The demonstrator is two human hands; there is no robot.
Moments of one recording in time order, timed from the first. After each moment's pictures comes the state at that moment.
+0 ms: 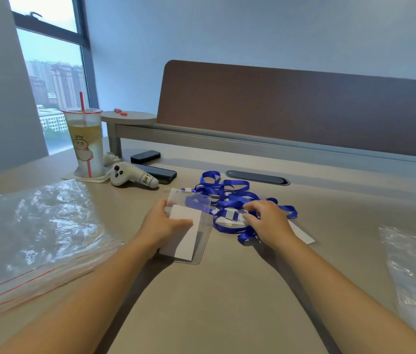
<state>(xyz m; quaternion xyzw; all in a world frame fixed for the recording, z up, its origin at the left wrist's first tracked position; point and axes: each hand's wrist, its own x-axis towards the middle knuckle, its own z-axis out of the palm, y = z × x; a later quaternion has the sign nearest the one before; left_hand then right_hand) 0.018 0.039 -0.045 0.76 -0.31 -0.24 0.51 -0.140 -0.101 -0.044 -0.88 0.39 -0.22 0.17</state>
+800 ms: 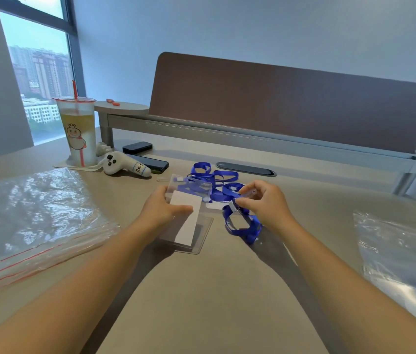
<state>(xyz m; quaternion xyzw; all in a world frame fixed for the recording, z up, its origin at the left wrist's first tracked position) 0.002 0.046 -0.035 0.73 -0.33 -0.25 0.54 -0.158 -0.063 -0.013 -0.81 0.34 -0.33 0.33</state>
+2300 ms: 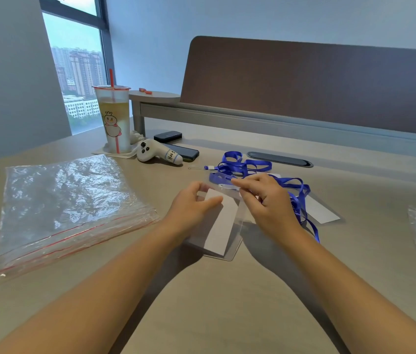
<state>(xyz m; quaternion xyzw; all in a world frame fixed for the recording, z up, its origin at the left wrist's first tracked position) -0.013 0.078 -0.041 0.72 -0.38 -0.23 0.54 -0.123 -0.015 -0.037 -0.87 0.20 -0.39 0.23</state>
